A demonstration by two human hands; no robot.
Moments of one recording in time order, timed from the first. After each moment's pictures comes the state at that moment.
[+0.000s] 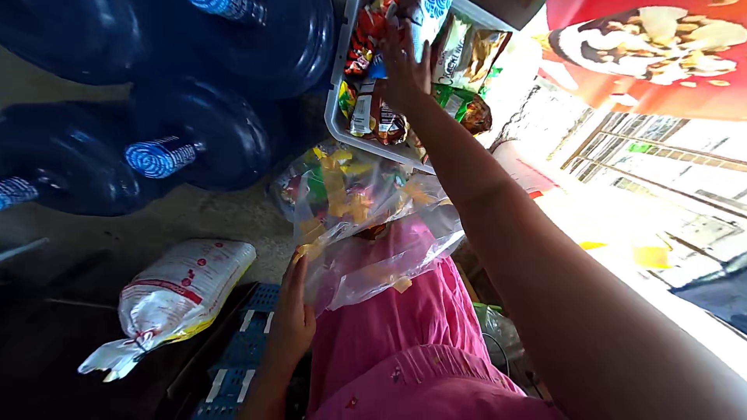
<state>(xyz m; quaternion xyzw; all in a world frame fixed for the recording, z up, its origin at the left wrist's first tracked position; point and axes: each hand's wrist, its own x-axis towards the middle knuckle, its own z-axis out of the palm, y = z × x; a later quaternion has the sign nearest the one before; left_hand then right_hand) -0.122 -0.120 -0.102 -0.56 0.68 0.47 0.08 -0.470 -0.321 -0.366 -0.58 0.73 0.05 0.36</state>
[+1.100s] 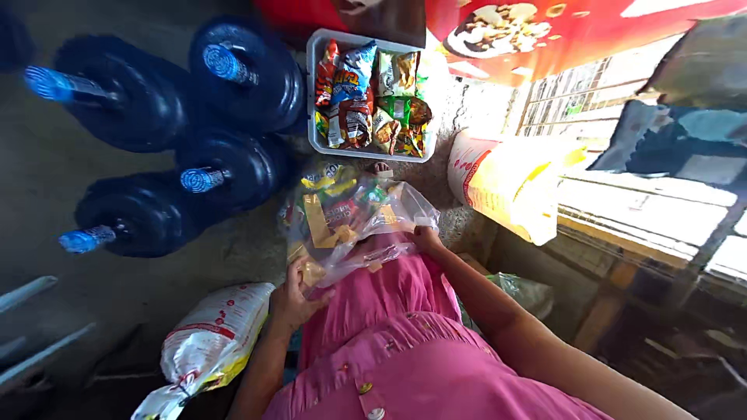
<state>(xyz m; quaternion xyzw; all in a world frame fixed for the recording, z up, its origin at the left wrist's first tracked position) -0.045 -0.104 -0.063 -0.49 0.73 0.46 0.14 -0.372 0.062 -0.198 -0.12 0.77 -0.02 0.62</state>
